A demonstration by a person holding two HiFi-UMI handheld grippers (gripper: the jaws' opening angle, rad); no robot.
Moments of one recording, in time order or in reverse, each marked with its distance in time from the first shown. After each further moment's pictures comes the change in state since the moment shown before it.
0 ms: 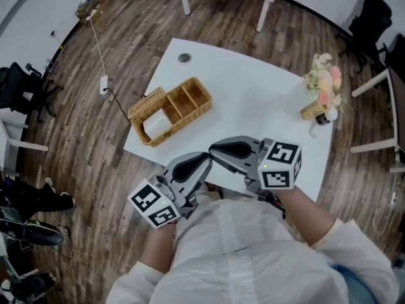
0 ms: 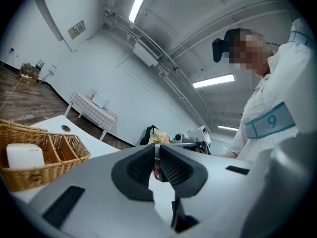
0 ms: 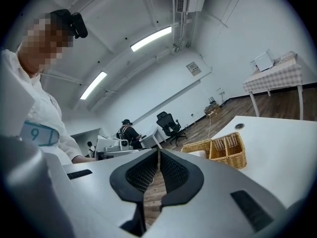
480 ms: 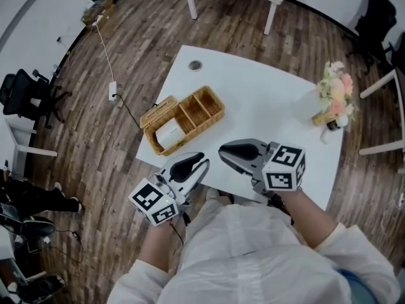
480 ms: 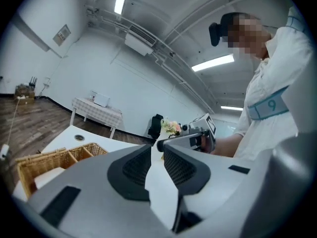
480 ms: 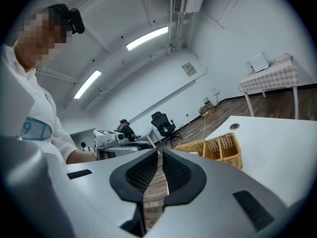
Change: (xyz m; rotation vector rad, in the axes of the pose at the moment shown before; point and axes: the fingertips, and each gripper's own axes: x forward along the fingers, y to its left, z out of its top) left arm -0.021 0.055 0.005 0.151 0.151 0.057; right arm 0.022 -0.032 0.000 0.008 -0.005 -0.057
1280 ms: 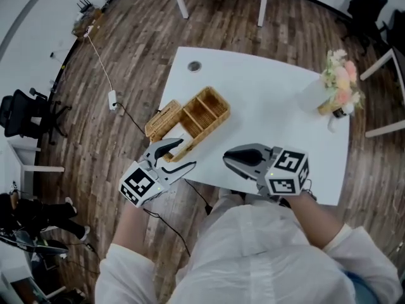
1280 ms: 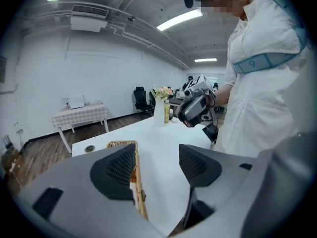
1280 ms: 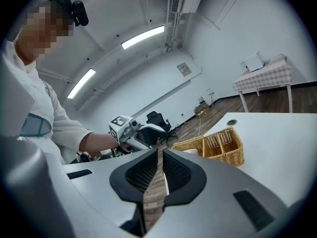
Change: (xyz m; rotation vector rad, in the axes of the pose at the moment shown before) left arm -0.029 0.083 -0.026 0.447 0.405 -0.143; right arm 0.019 -0.002 -0.017 0.021 -0.003 -0.065
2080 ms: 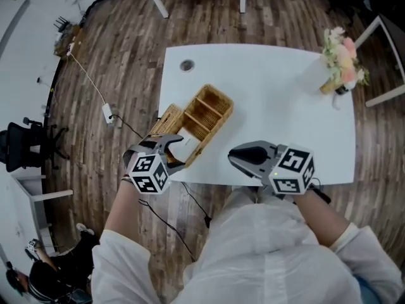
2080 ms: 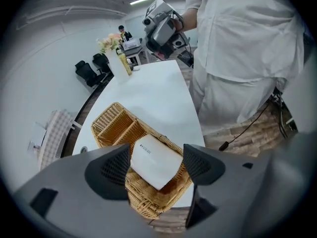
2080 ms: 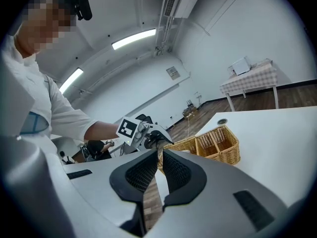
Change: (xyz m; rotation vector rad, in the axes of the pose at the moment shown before) left arm 0.008 0.056 -0.122 0.658 0.598 -0.305; right arm 0.027 -0.014 -0.006 0.041 -0.048 -0.144
